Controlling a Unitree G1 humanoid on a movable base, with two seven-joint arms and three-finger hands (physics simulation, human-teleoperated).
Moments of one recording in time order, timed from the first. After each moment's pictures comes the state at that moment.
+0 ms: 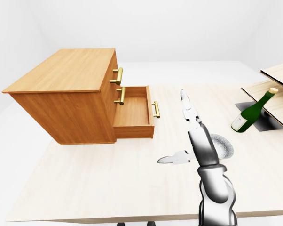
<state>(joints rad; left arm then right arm) 0.02 0.29 0.68 -1.00 -1.03 0.09 0.35 0.11 -0.10 -0.19 -0.69 -0.36 0.09 0.31</state>
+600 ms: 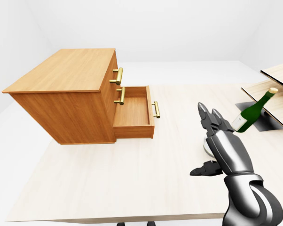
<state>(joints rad) 0.02 0.29 0.68 -1.00 -1.03 0.09 0.35 0.13 -0.14 -0.46 -0.81 -0.74 0.09 0.70</state>
